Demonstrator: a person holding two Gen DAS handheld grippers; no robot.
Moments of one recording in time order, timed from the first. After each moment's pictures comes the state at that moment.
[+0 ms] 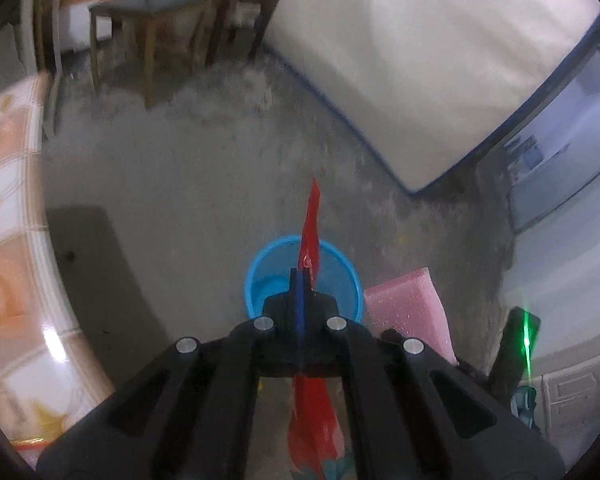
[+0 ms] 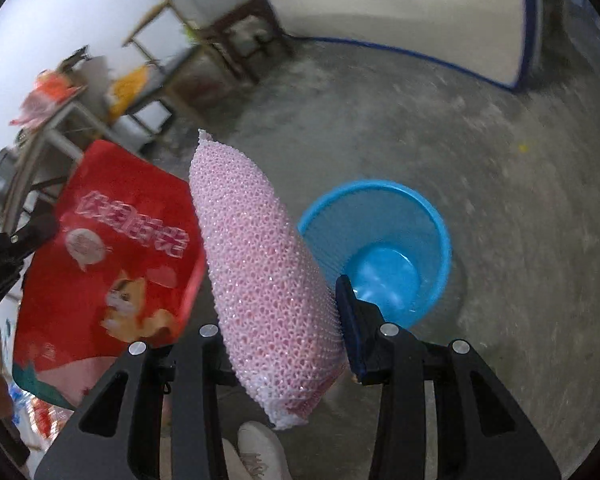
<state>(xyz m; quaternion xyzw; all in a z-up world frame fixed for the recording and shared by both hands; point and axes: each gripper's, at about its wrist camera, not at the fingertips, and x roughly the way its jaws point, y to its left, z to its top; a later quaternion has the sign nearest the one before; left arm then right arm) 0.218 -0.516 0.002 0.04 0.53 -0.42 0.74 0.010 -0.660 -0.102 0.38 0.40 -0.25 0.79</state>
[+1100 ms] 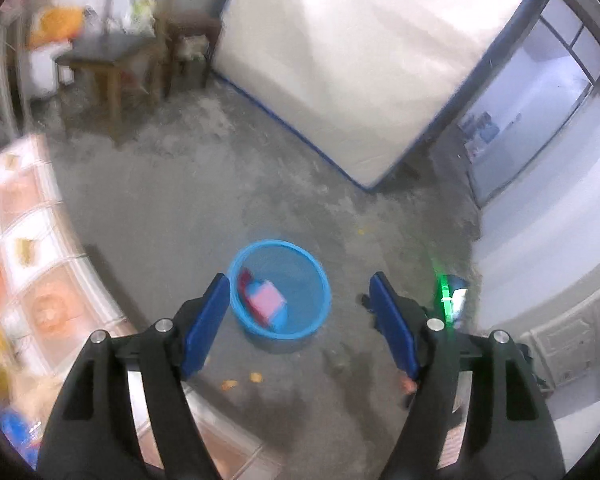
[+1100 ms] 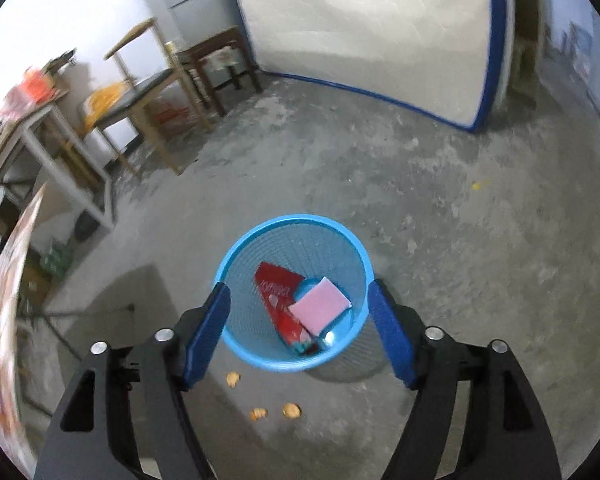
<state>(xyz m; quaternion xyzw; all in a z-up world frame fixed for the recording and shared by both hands) 0.188 -0.409 0.113 0.05 0.45 -0.51 0.73 -0.048 -0.666 -0.103 0.28 0.37 -0.31 0.83</state>
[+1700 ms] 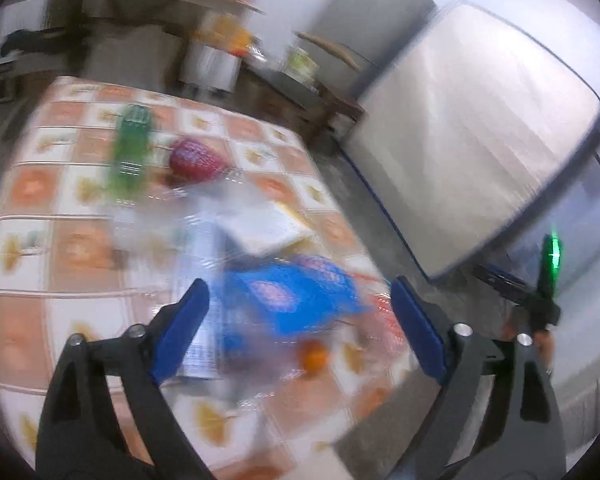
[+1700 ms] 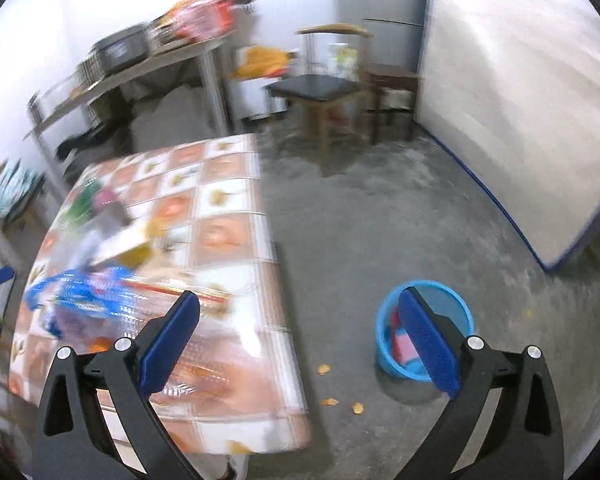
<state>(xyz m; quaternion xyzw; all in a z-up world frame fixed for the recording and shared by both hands) 0.207 0.021 0.099 -0.13 0.42 -0.33 0.84 0.081 -0.406 0.102 0.08 0.40 -0.12 0.91</state>
